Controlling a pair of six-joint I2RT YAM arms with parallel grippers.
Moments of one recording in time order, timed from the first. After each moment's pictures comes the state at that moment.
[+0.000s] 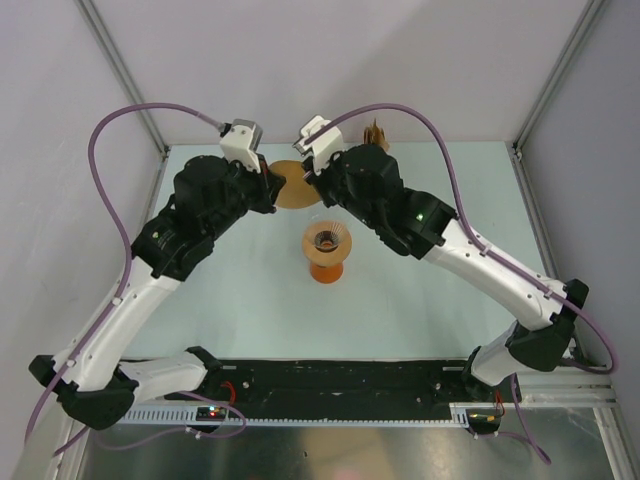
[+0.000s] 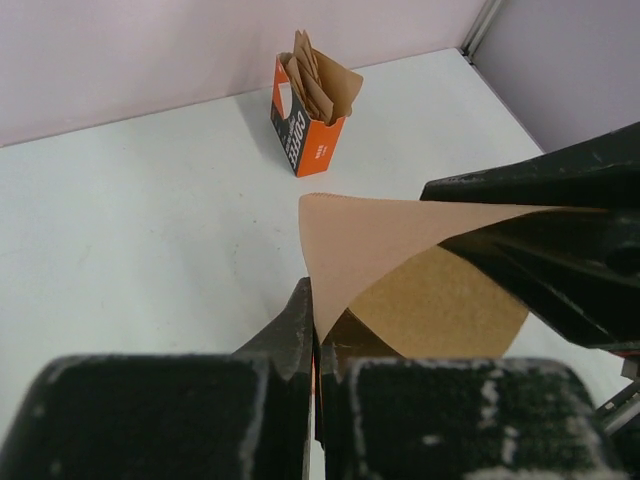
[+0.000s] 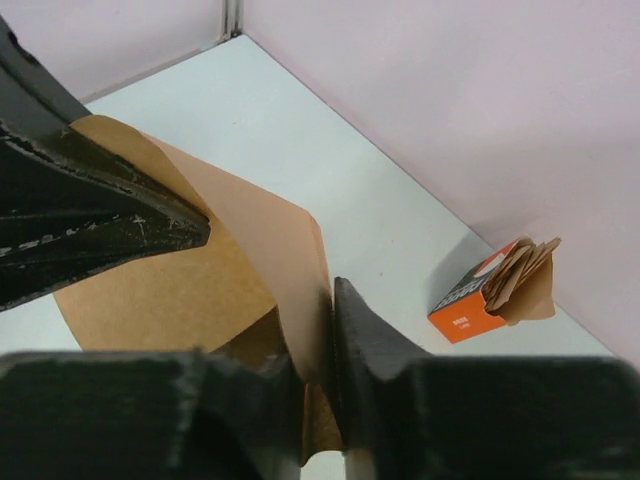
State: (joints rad) left arm -0.64 1.11 1.44 -0.55 -0.13 -0.22; right arm 0.99 1.53 1.77 -0.41 0.30 -0.20
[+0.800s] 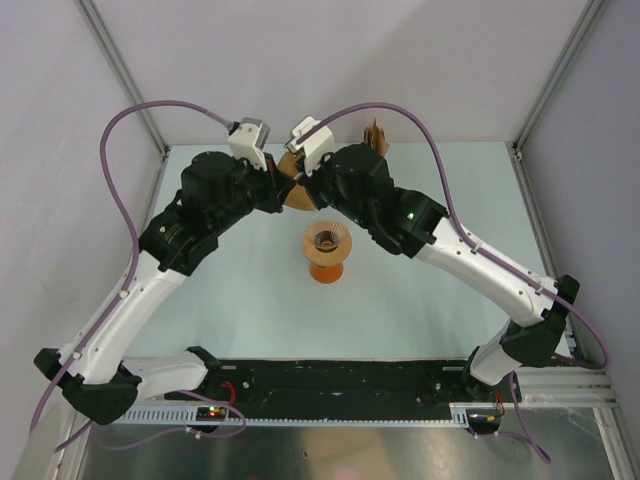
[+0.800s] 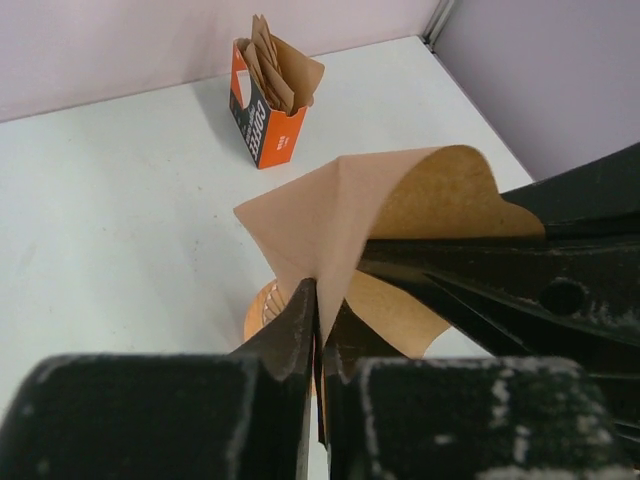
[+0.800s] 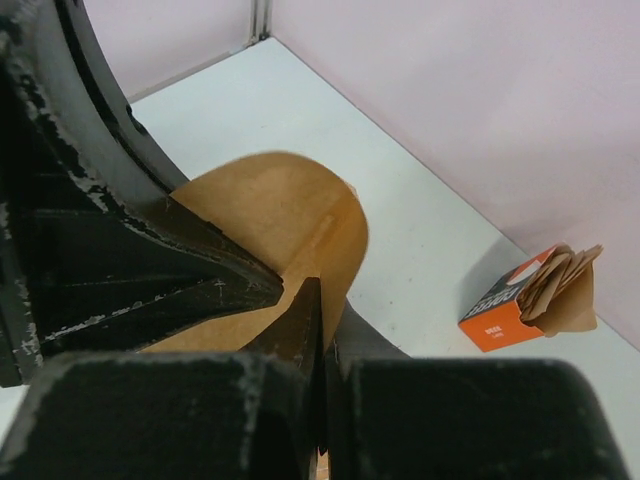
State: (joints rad) left arm -0.64 1.15 1.45 -0.54 -0.04 -0.27; right arm 1.01 1.58 1.81 -0.41 0.29 -0.16
